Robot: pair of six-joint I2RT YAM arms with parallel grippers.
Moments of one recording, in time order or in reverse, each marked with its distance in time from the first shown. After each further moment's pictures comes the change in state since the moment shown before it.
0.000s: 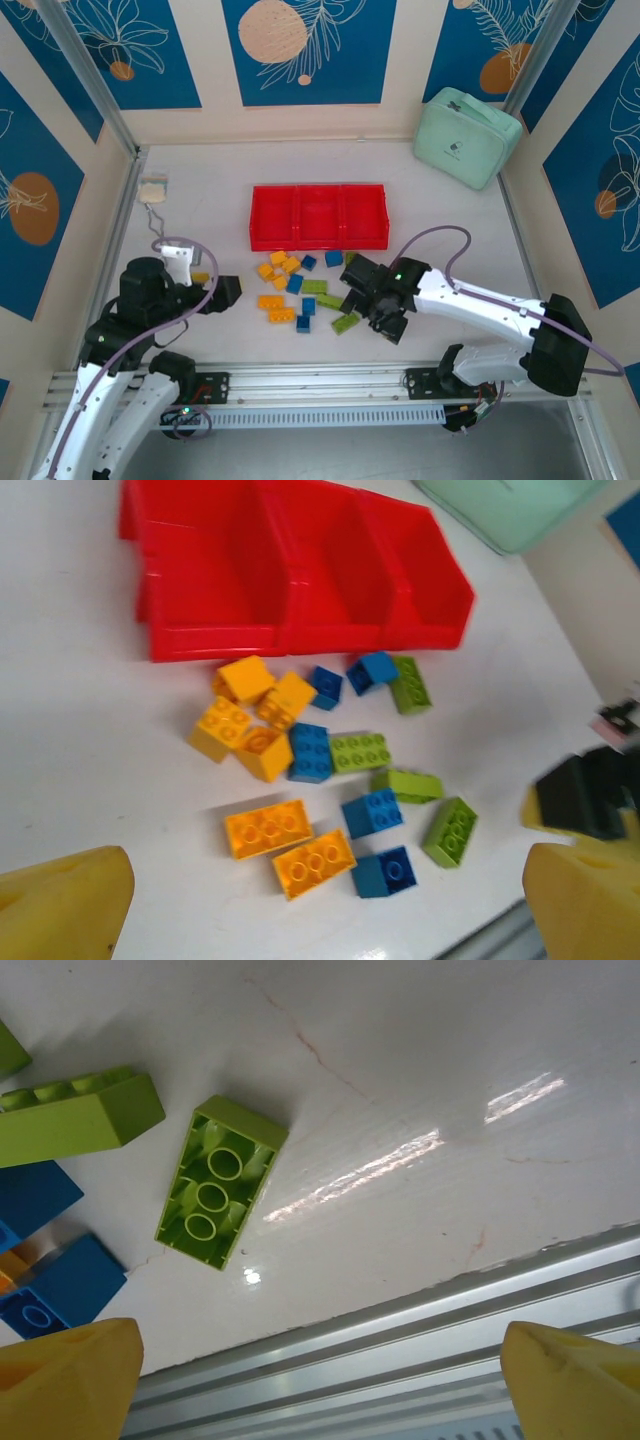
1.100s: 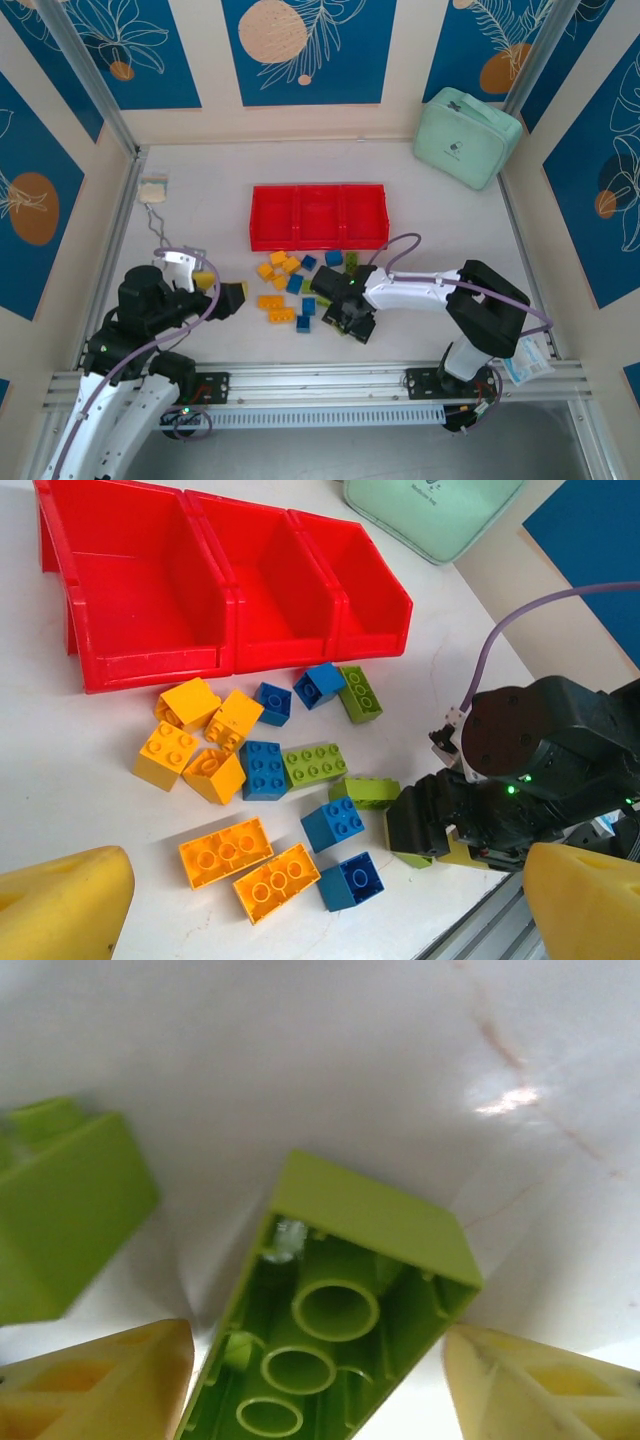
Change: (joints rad) left arm -0.010 -0.077 -0.071 0.094 0.067 0.007; right arm 0.044 0.347 -0.023 0.283 -0.003 0.013
